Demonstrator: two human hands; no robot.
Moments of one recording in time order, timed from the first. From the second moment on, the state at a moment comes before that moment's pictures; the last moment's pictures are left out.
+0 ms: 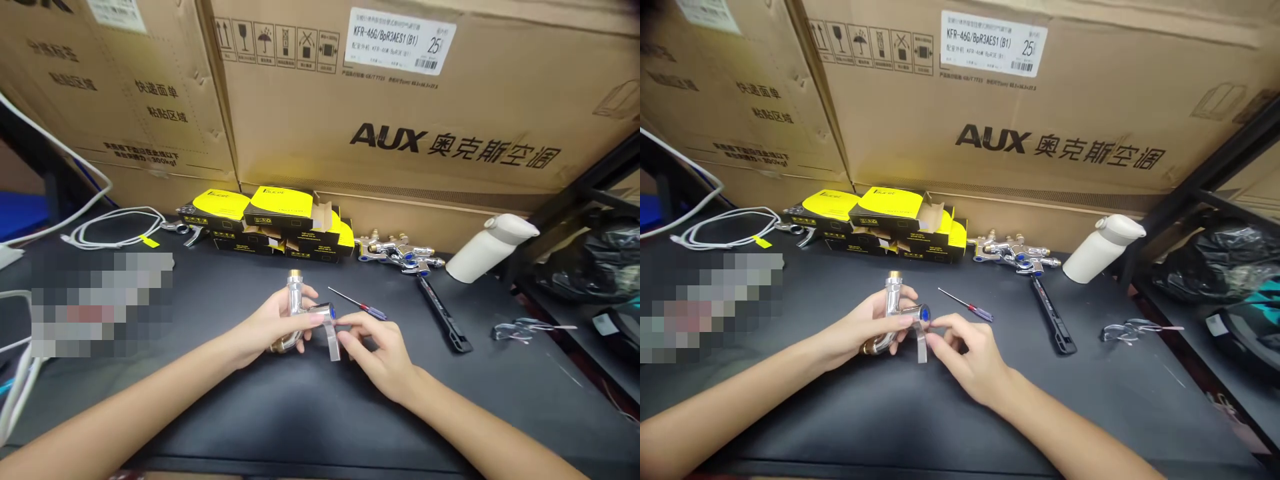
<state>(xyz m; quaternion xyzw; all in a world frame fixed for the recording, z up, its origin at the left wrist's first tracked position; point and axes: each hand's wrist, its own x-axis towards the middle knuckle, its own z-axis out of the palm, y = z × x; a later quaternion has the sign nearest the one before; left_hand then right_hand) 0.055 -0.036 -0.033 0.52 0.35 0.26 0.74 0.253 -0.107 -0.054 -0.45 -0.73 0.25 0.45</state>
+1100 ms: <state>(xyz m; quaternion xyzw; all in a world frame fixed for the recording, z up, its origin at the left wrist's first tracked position) 0.052 -0.037 -0.031 0.55 0.31 0.21 0.75 0.253 -0.108 -0.064 -0.41 -0.73 0.25 0.48</state>
